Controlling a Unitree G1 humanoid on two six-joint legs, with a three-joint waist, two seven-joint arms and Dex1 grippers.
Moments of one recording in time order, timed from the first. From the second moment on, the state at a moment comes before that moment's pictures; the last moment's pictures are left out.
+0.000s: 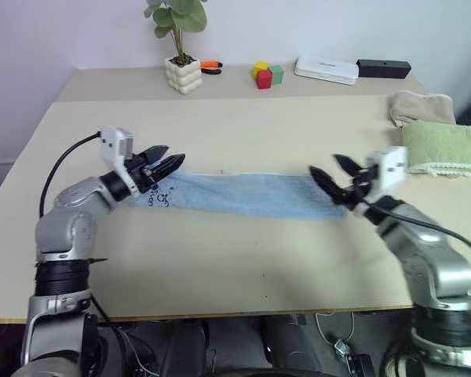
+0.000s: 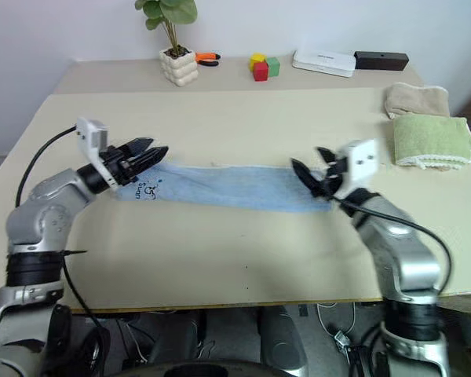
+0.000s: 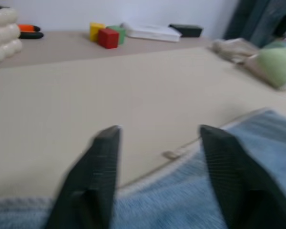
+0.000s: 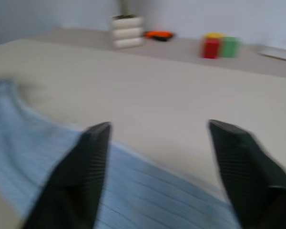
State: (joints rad) left arm -0.49 0.48 0.17 0.05 -0.48 0.51 -0.67; right arm -0.25 -0.40 -0.10 -0.33 0.41 0.52 0.40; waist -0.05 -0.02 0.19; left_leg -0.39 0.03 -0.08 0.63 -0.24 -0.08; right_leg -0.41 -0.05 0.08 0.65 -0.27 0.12
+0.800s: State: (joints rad) left arm -0.46 0.47 0.19 0.35 -0.31 0.36 -0.50; right arm -0.30 -0.34 -0.08 0.14 0.05 0.26 0.11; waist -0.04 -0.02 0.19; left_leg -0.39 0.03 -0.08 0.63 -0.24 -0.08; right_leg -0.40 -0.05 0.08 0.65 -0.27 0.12
